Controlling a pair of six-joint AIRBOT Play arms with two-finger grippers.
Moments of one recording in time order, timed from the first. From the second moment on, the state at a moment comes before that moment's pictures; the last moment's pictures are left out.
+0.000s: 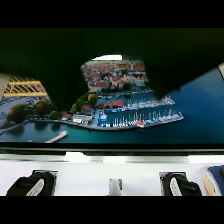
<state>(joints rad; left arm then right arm) -0.02 -0.77 2.05 1.04 -0.70 -1.44 -0.27 -0.62 1.77 -1.25 0.94 1.55</state>
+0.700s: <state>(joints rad) -0.02 -1.01 1.71 1.33 -1.12 -1.51 -0.27 -0.96 1.62 -1.31 1.44 1.59</state>
